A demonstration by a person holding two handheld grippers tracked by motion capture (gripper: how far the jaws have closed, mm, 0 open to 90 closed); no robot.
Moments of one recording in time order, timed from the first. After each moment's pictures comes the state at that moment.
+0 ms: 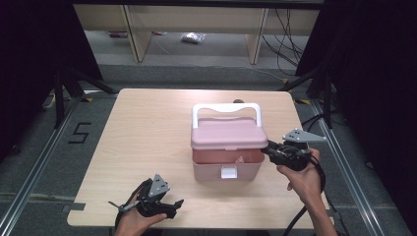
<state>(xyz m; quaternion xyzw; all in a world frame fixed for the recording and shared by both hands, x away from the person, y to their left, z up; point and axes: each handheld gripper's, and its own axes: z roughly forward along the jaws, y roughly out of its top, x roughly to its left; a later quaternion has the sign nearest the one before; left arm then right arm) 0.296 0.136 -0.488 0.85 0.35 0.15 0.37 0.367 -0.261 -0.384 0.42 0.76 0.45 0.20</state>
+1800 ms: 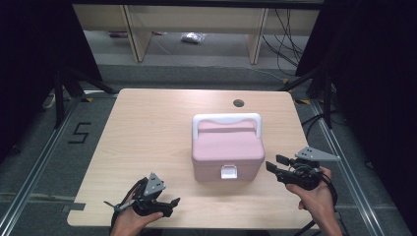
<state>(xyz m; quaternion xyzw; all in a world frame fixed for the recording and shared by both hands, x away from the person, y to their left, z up) 0.296 0.144 -0.486 0.83 0.37 0.16 0.38 0.332 -0.288 -0.406 0.44 0.75 0.46 0.17</state>
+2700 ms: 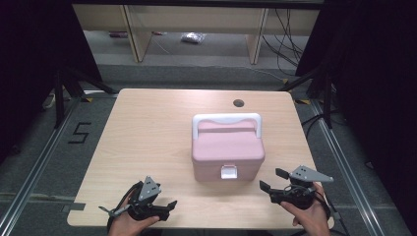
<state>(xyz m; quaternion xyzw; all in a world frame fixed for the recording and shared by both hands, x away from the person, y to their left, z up) 0.285 0.153 -0.486 0.83 0.37 0.17 0.38 0.307 -0.285 -0.453 0.41 0.76 0.48 0.17</state>
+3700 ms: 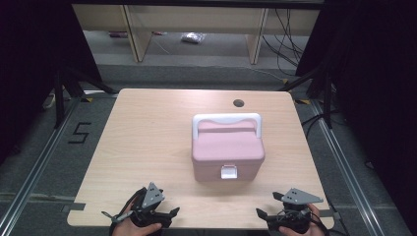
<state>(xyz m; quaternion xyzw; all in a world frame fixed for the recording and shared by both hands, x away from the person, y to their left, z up) 0.273 0.145 -0.494 0.84 0.36 0.16 0.37 0.265 -0.277 -0.487 0.40 0.81 0.41 0.12</state>
